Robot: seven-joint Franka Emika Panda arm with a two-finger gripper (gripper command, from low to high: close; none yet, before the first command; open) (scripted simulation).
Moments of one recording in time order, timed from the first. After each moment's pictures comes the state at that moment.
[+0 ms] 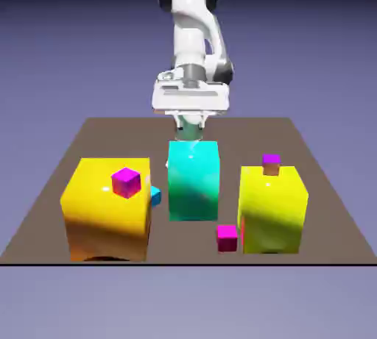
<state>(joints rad) 0.02 -0.58 -0.04 -2.81 -0.01 3.03 0.70</state>
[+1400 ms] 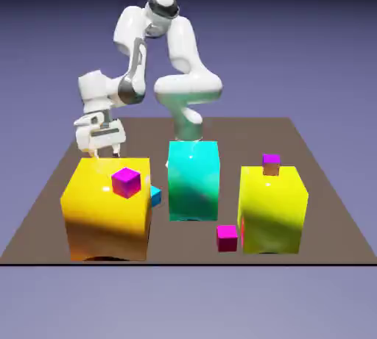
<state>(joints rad) 0.21 -0.77 -1.50 -2.84 -0.64 2.54 -1.00</state>
